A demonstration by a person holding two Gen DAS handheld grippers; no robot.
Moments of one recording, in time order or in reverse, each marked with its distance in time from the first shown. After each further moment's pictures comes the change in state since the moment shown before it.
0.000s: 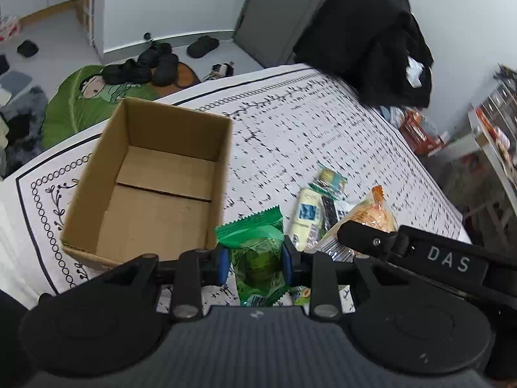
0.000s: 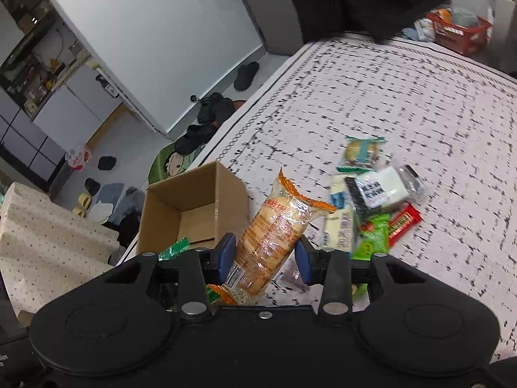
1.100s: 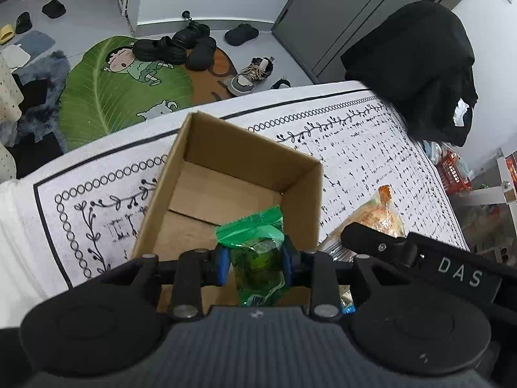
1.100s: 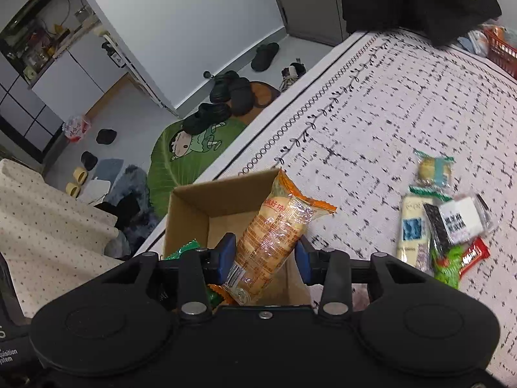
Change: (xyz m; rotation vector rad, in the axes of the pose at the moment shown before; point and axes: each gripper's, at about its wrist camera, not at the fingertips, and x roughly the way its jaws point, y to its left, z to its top) left arm 0.032 0.096 0.060 -0.142 0.054 0.009; right arm 0.073 0.085 0.032 -0.078 0.071 -0.032
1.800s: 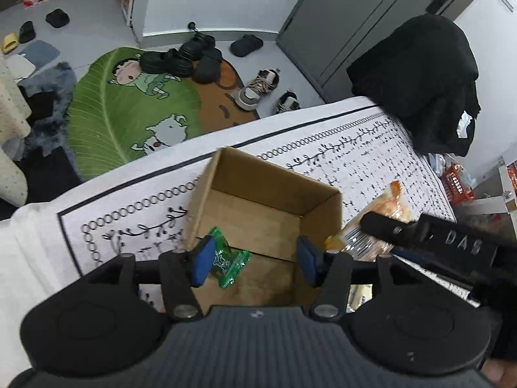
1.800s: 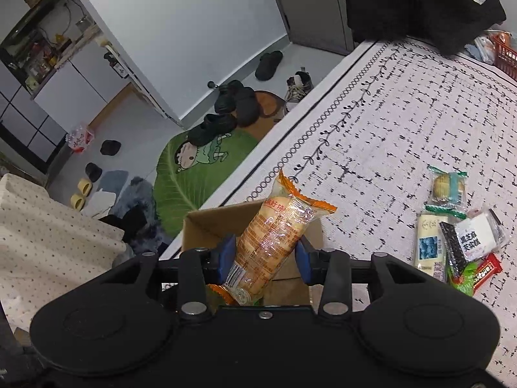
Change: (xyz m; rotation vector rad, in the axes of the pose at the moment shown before) left arm -0.019 0.026 0.023 0.009 -0.027 0.018; right arm 0.005 0.015 0.016 0.014 -0.021 0.017
